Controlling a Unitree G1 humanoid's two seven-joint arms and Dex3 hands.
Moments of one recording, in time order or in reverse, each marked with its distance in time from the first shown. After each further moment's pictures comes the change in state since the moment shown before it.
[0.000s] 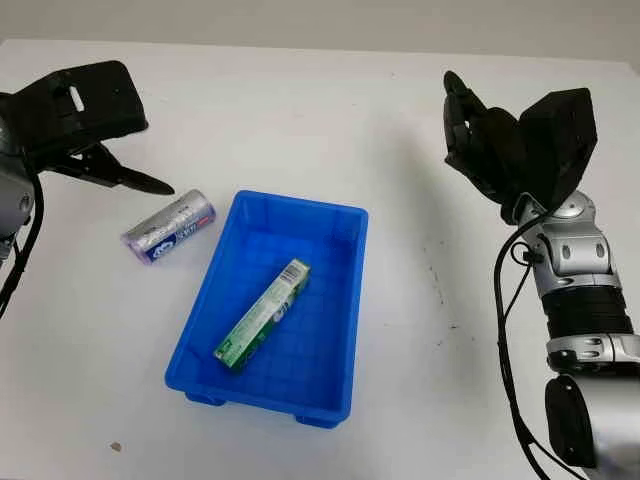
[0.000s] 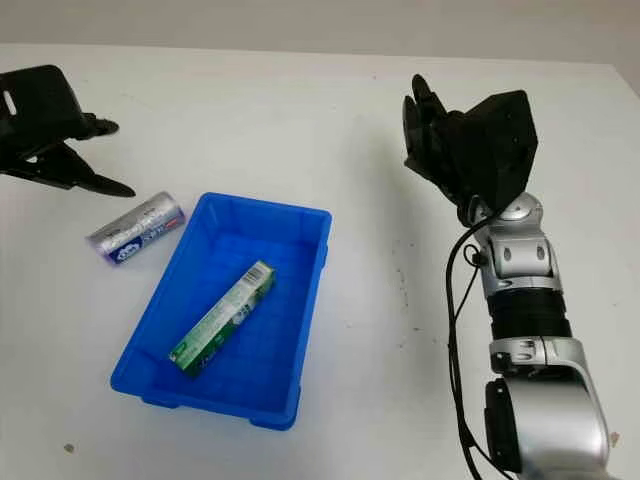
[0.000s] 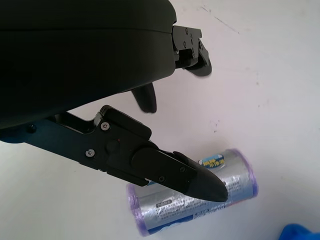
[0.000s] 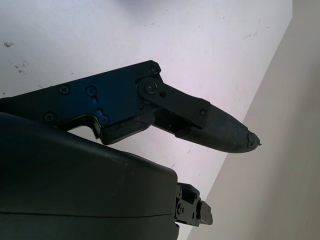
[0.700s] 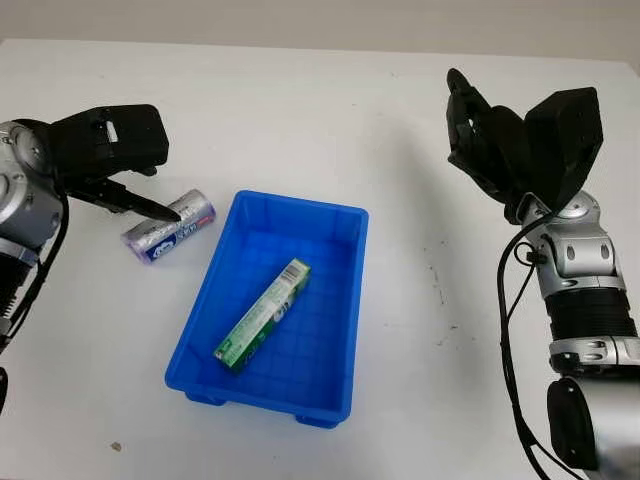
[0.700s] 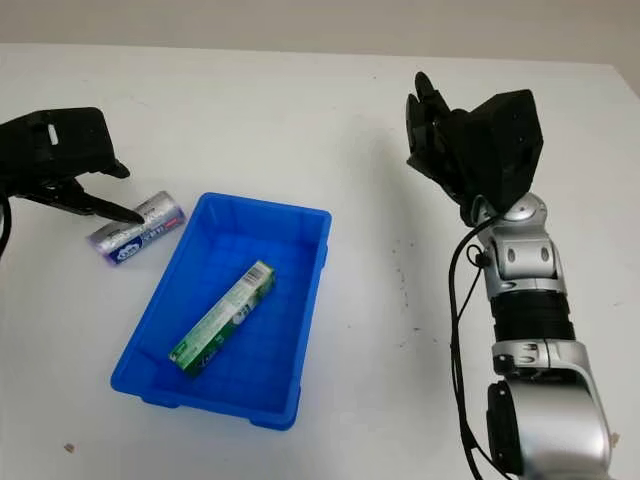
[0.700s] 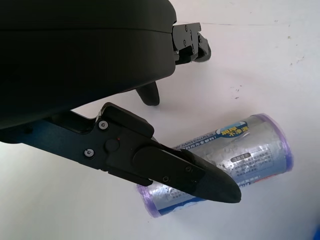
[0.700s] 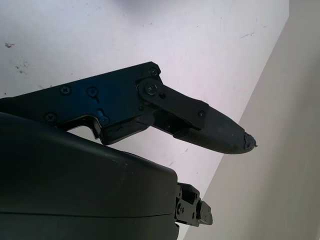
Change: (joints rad) left arm 0.031 -0.061 -0.053 0.023 0.112 0.063 -0.042; right arm 0.020 0.000 -0.007 -0.032 0.004 0.004 -0.007
